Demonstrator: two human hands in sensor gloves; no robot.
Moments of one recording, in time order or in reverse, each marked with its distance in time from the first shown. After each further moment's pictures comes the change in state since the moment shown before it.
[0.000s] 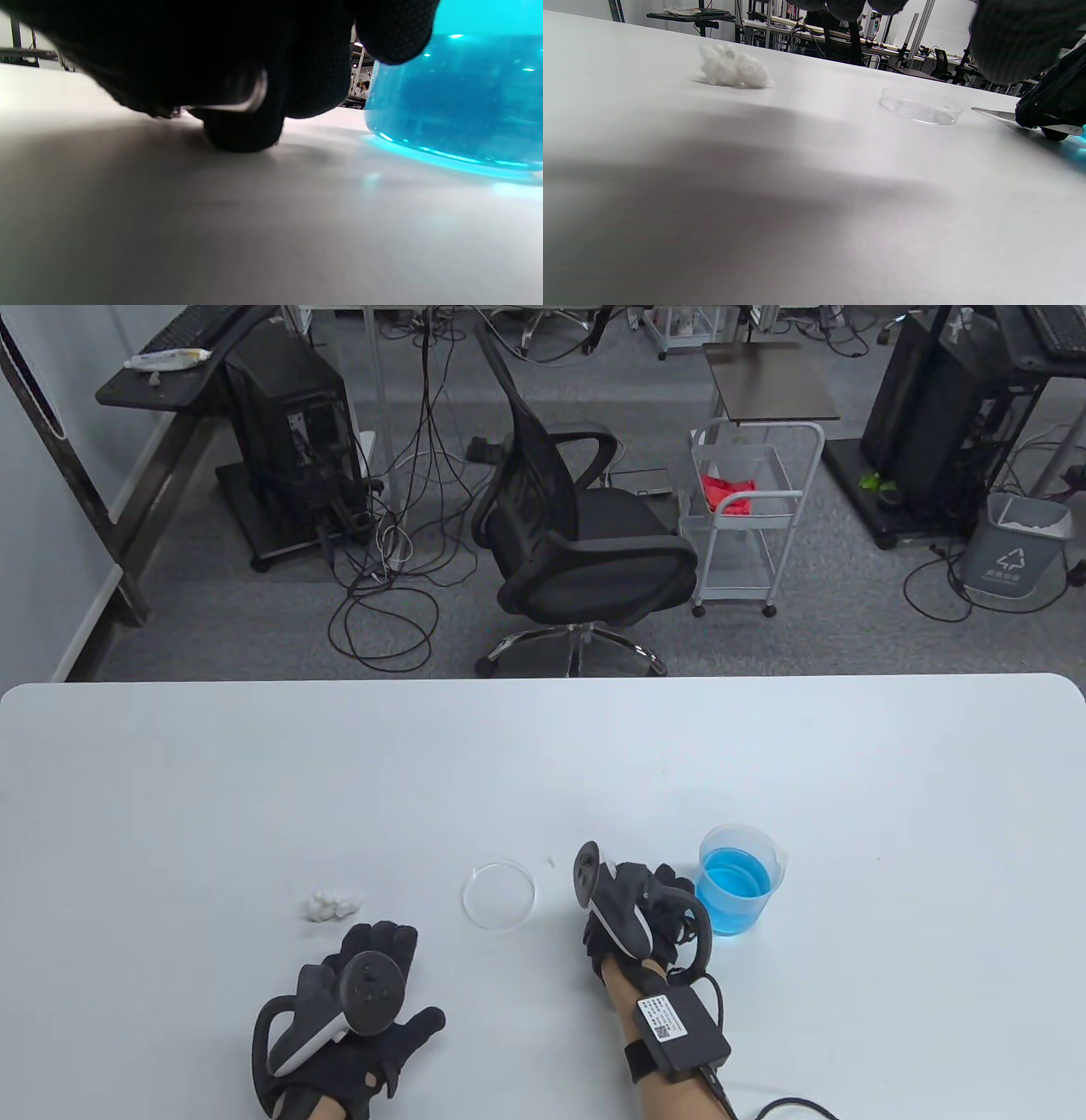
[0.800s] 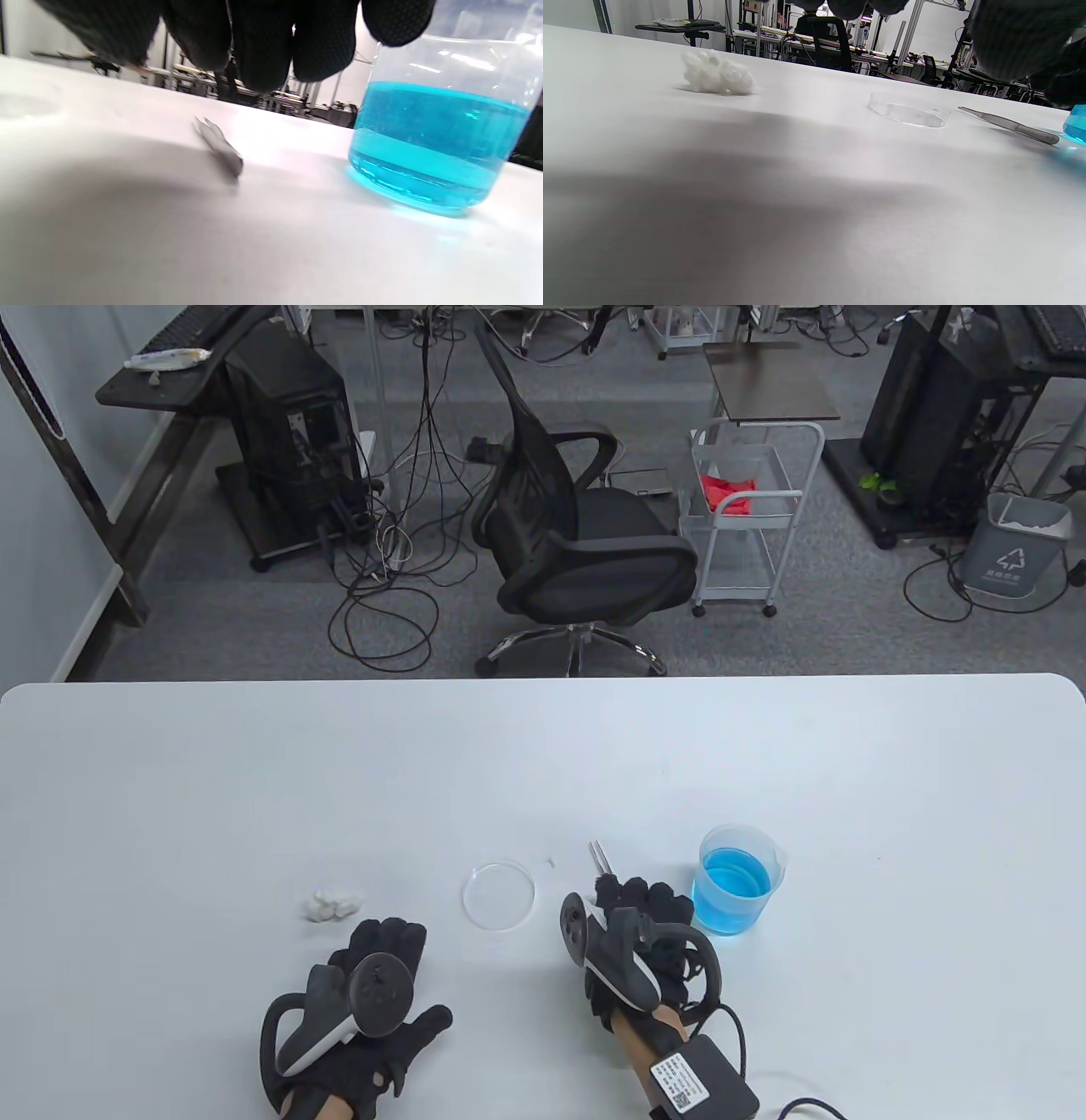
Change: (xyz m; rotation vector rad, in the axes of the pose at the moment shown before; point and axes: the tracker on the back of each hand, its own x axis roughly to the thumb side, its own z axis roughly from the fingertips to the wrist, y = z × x) left_hand 0.010 -0.002 -0.002 0.032 -0.037 -0.027; right_hand -0.017 -0.037 0.063 -0.040 -0.237 -0.009
